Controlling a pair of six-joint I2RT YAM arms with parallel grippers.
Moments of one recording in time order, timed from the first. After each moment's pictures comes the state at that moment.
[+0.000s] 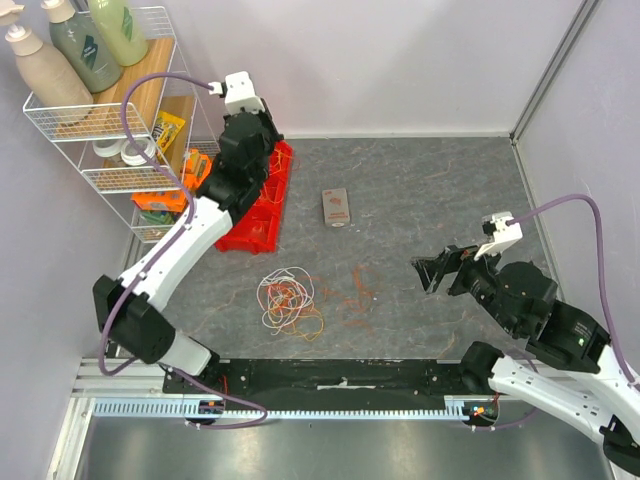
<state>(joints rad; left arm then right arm) -0.54 1.45 1.42 0.08 -0.57 -0.19 0.90 0.49 0.94 -0.70 0.43 0.46</state>
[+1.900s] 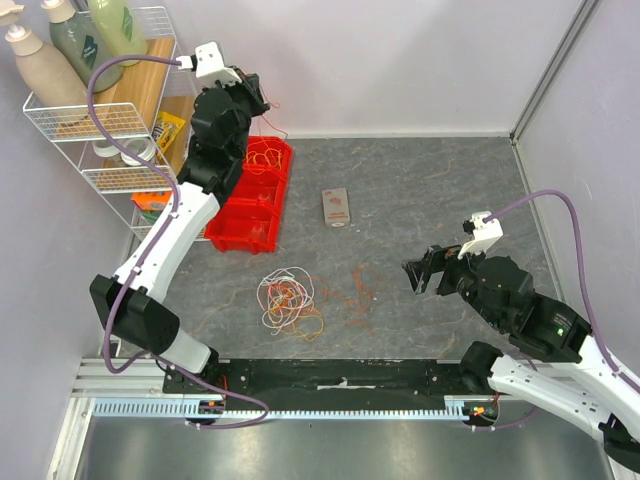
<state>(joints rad) -0.39 1.53 1.61 0.12 -0.34 -0.30 0.90 0.56 0.89 -0.69 0.42 0.48</state>
